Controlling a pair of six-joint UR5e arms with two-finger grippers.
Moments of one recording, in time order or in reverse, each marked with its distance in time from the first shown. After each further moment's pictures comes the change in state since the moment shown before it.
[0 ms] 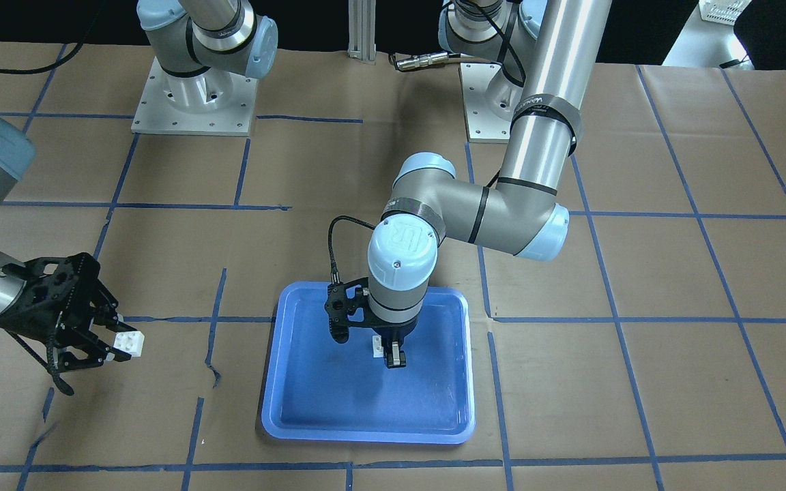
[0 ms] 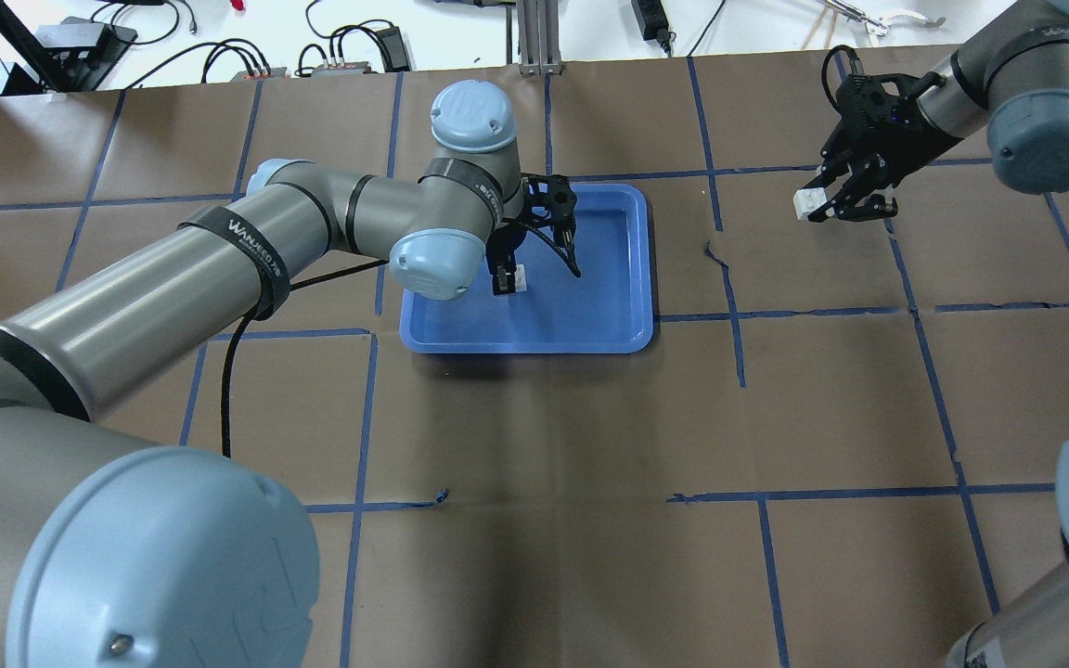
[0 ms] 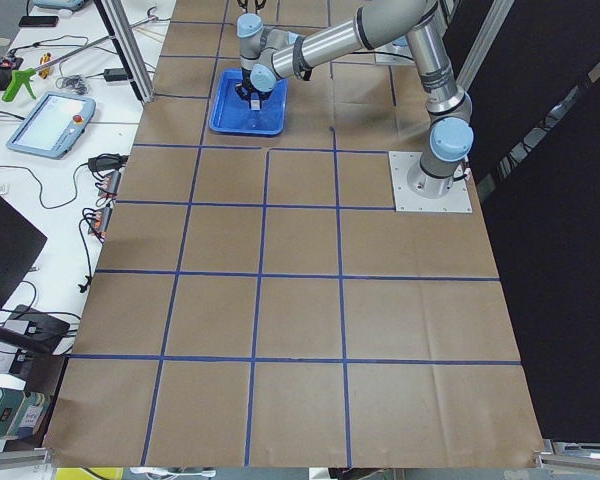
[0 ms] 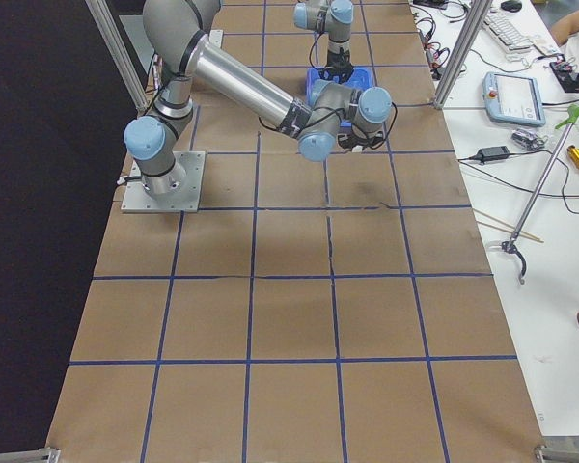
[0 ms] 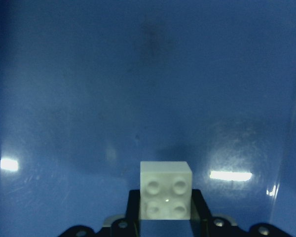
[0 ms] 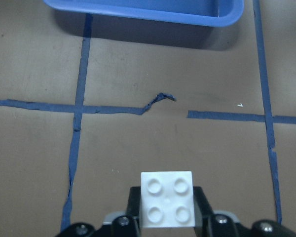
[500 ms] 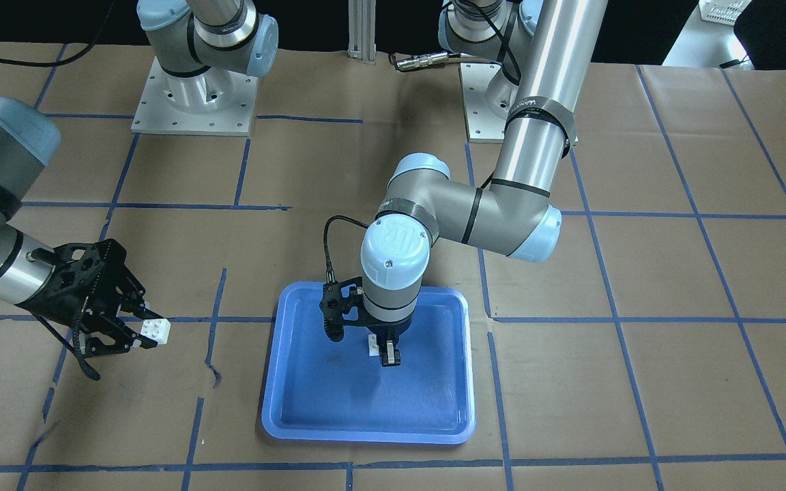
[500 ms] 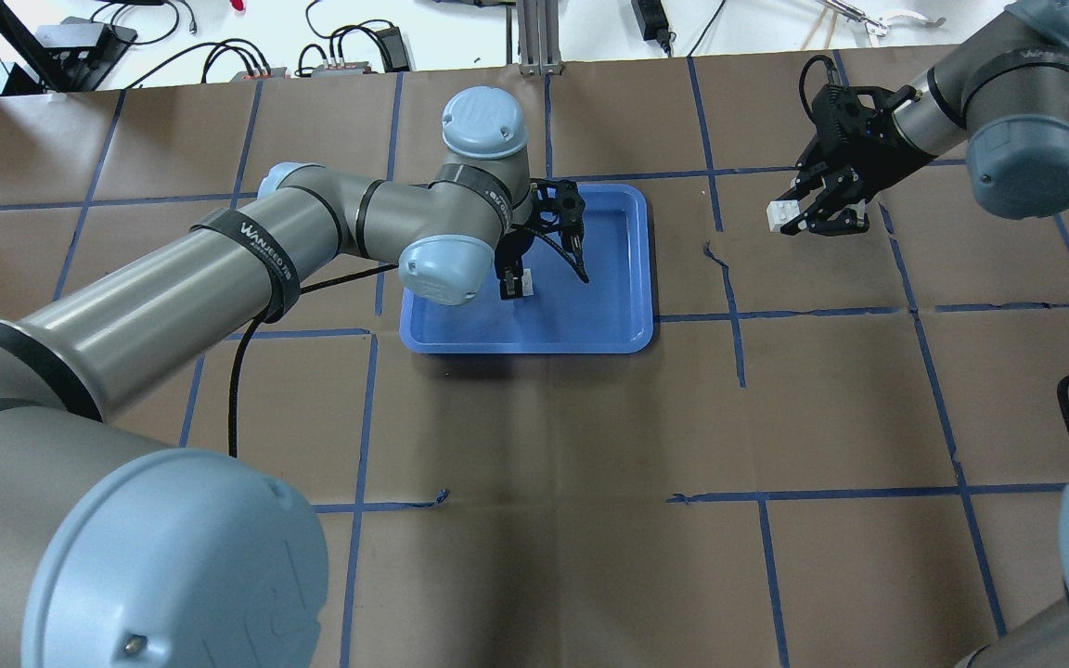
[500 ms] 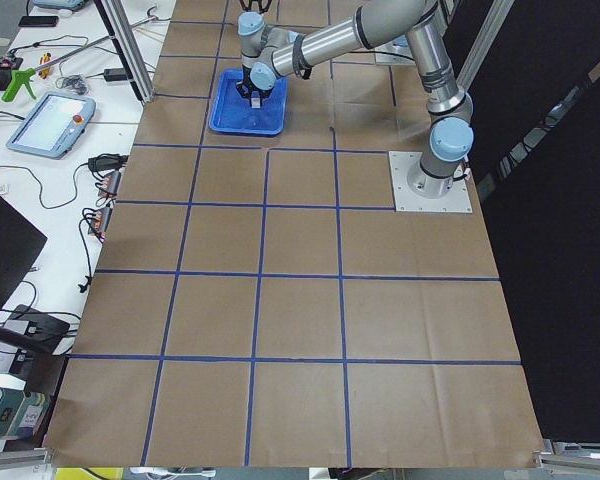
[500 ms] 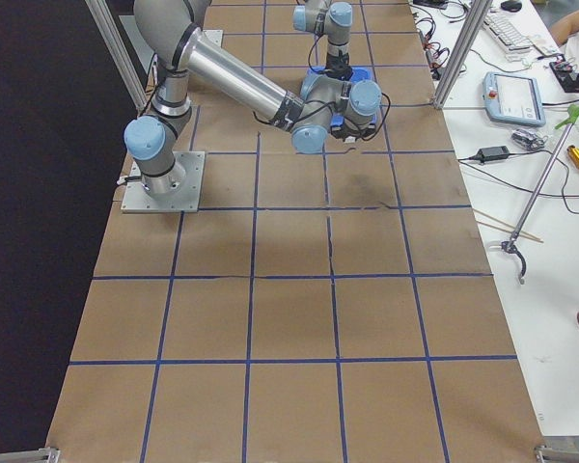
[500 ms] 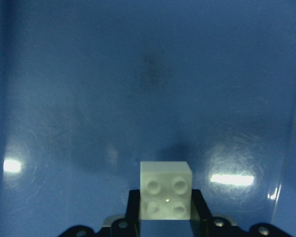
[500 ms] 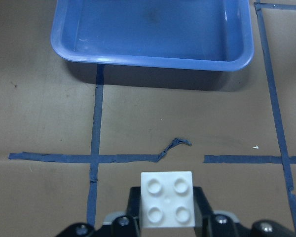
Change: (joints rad) left arm -0.010 -0.006 -0.006 0.010 0.002 -0.007; right arm 0.023 -0.035 0.065 -0.033 0.051 0.051
